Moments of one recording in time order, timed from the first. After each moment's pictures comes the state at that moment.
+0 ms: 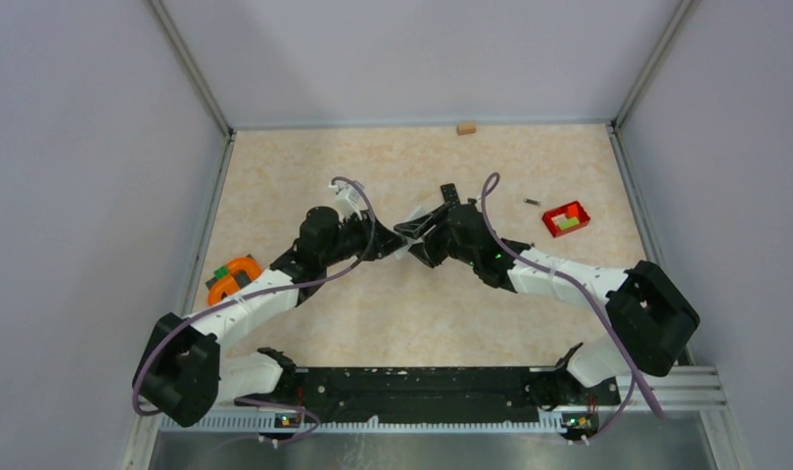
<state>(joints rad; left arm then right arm) -0.53 1.18 0.62 0.26 0.38 -0.72 0.82 1.44 0.83 0.15 0.04 1.58</state>
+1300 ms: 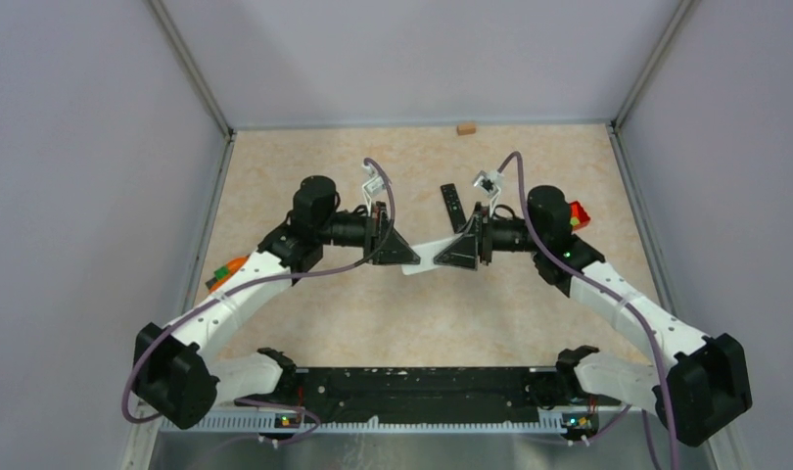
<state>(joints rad) -0.53 1.18 0.89 0.00 1.00 -0.52 0.50 1.09 0.77 0.09 -0.88 0.49</state>
